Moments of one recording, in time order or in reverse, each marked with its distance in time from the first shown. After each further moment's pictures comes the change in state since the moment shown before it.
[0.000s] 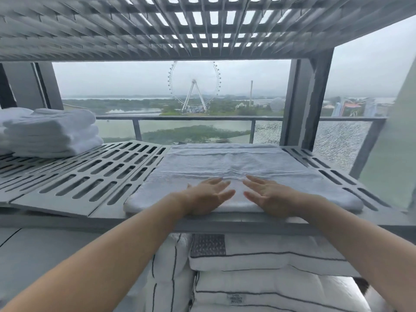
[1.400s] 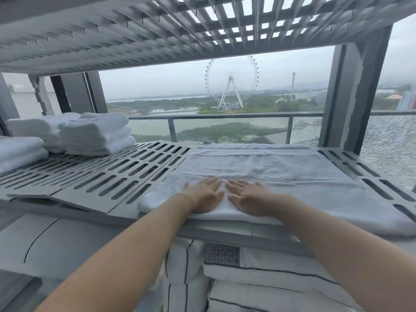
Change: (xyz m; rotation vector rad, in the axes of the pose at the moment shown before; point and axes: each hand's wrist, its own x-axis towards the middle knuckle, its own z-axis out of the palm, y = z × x) left_hand 0.020 -0.030 -0.003 0.151 0.054 -0.341; right_hand 0.083 -0.029 0.014 0.065 -0.027 -0.191
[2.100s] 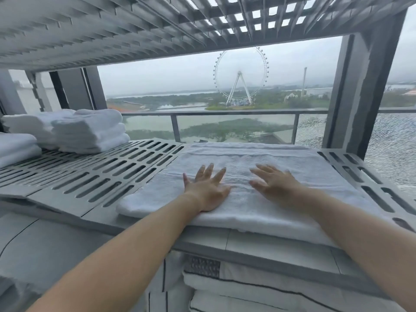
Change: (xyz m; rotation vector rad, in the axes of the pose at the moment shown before) left_hand 0.041 0.044 0.006 -0.005 0.095 -0.134; right_hand 0.001 0.106 -0.022 0.009 0.155 0.122
